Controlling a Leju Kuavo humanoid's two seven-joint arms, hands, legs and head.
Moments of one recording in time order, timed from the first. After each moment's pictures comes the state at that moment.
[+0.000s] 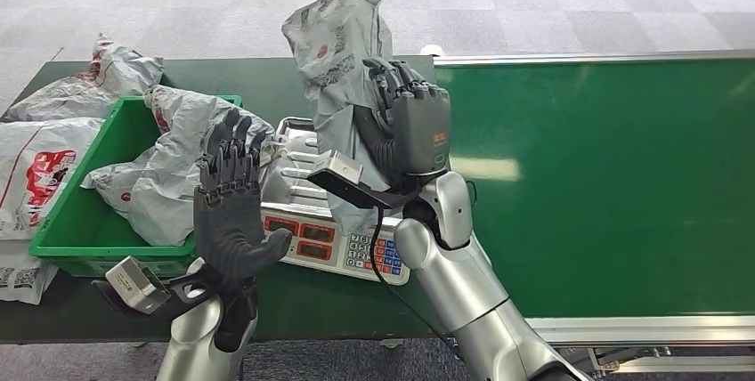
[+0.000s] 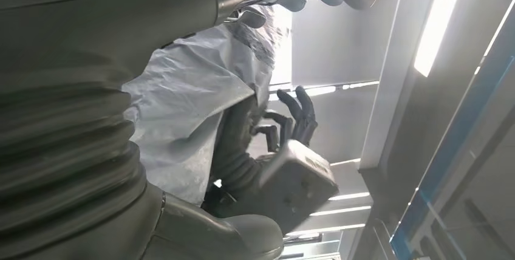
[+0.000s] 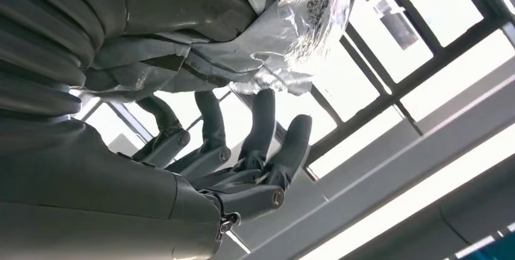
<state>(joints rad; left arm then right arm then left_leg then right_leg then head) -0.15 -0.27 -0.21 -1.51 0.06 -0.27 -0.70 -0.58 0.34 0.32 -1.03 1.00 -0.64 -0.33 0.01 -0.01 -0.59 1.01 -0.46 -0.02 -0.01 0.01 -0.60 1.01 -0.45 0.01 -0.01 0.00</state>
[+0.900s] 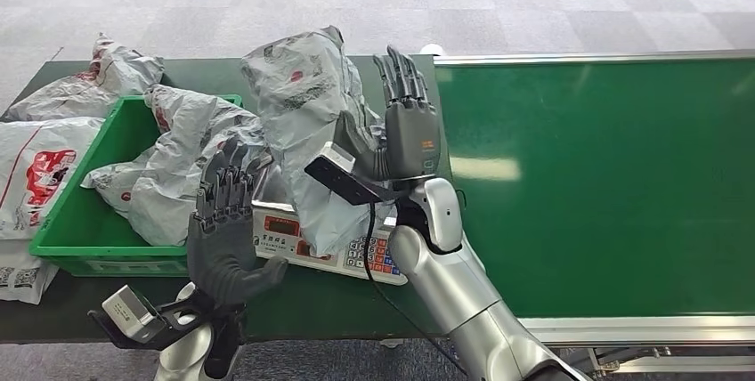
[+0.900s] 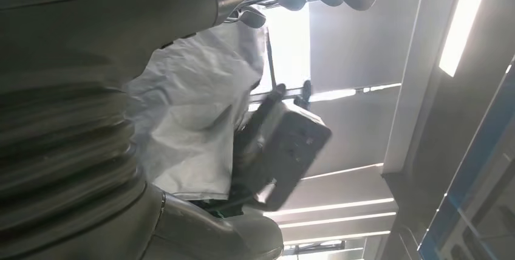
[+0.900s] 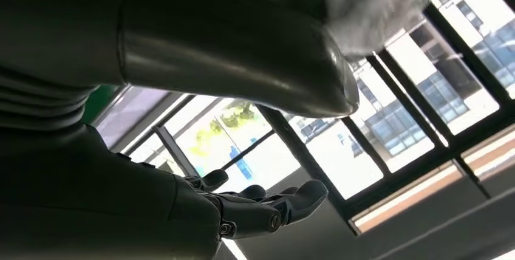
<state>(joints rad) -0.05 -0.23 -0.20 -1.57 0.02 -0.26 -0.70 -0.56 0.35 0.34 -0.99 1.00 -0.58 -0.19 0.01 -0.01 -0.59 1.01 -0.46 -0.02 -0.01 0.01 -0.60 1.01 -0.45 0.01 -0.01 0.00</state>
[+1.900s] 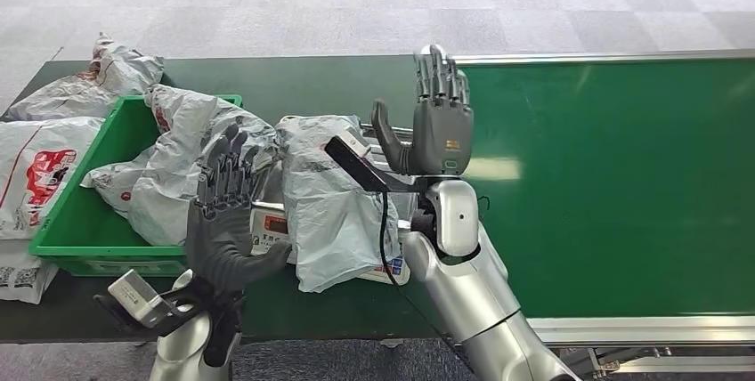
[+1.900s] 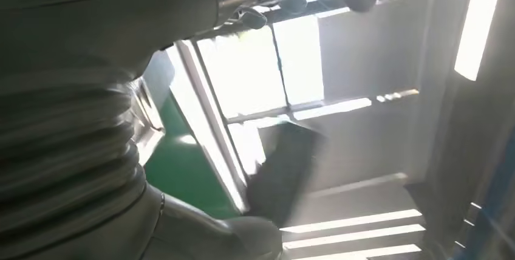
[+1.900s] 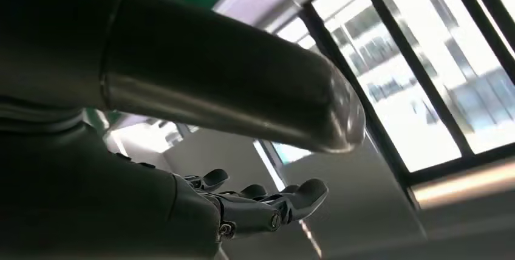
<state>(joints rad) -0.09 -0.25 -0.17 -1.57 -0.13 -0.19 -0.63 -0.50 0.31 0.30 -1.18 1.30 -0.54 0.06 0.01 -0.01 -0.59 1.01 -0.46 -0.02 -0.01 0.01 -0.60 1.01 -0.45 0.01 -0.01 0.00</state>
